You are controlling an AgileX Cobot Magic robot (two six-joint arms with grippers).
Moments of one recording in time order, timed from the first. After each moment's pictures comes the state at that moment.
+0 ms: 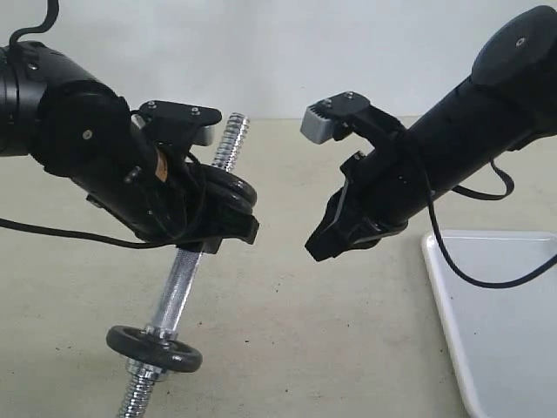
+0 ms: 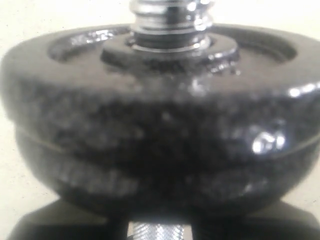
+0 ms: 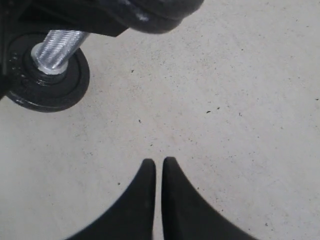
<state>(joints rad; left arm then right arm) -0.65 1.66 -1.06 0.14 0.59 -0.42 0.41 1.67 -1.06 0.80 0.85 -1.03</state>
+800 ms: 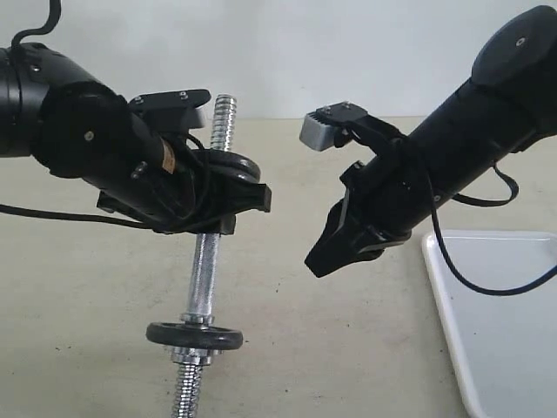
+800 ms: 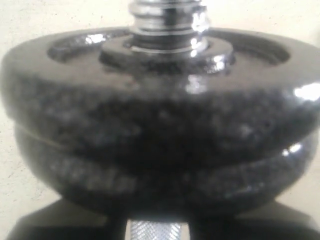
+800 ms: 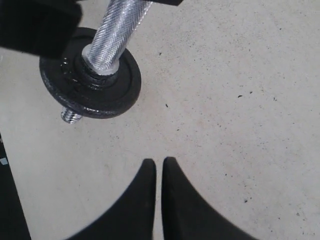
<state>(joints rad) -0.65 1.67 -1.06 0.14 0.48 -0.62 0.41 1.67 -1.06 0.80 0.94 -1.02</state>
